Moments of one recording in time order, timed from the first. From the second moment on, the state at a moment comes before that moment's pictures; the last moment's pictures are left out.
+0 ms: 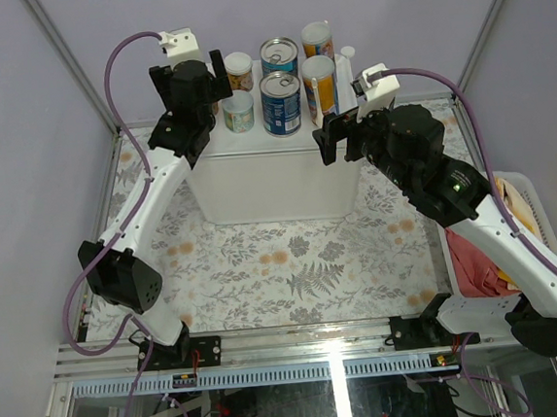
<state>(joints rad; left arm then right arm) -0.36 1.68 1.78 -0.24 -0.57 -0.16 0.74 1.18 1.50 -0.44 0.27 0.08</state>
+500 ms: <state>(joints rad) -0.36 1.66 1.79 -0.21 -0.58 -0.15 0.74 1.18 1.50 -0.44 0.27 0.08</state>
